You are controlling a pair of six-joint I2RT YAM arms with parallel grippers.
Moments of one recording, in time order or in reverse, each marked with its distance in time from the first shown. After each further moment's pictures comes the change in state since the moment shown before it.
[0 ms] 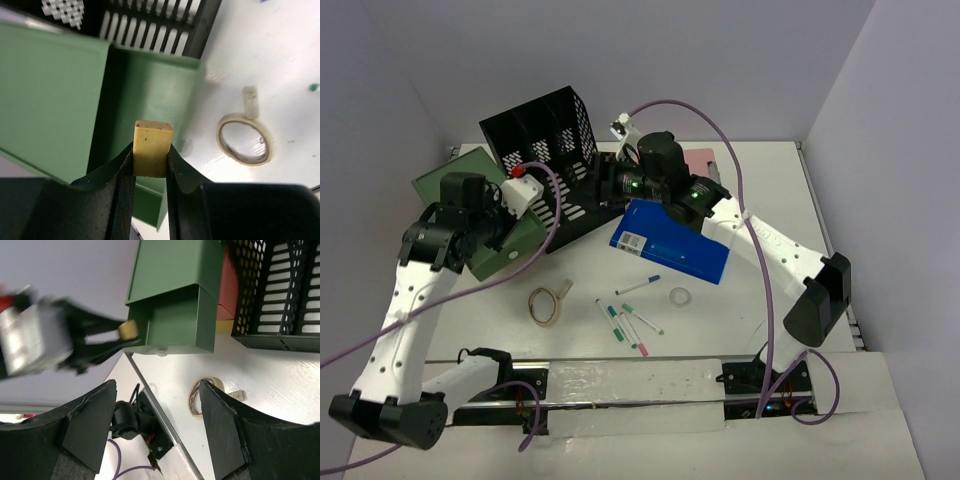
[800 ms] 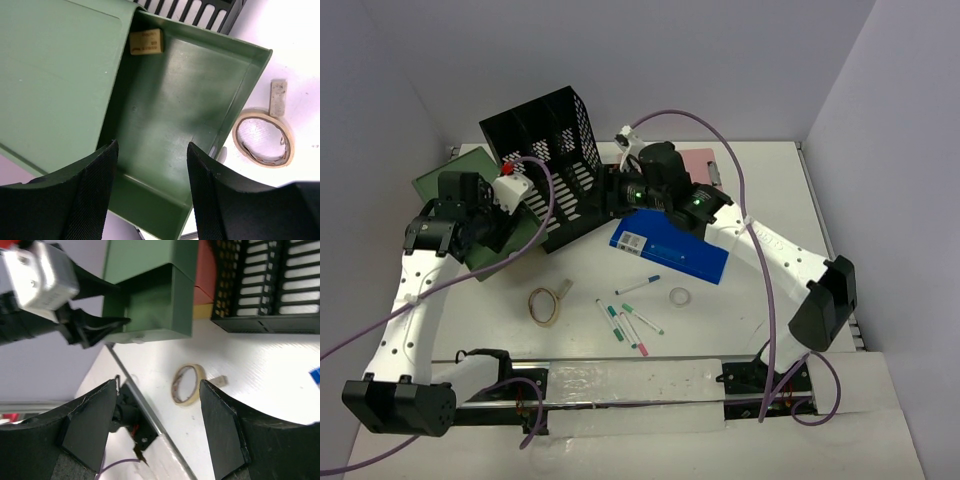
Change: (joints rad) left arm 0.121 0.070 -0.055 0.051 -0.006 0.005; right arm 0.002 -0.037 -0.087 -0.026 0.046 -0.047
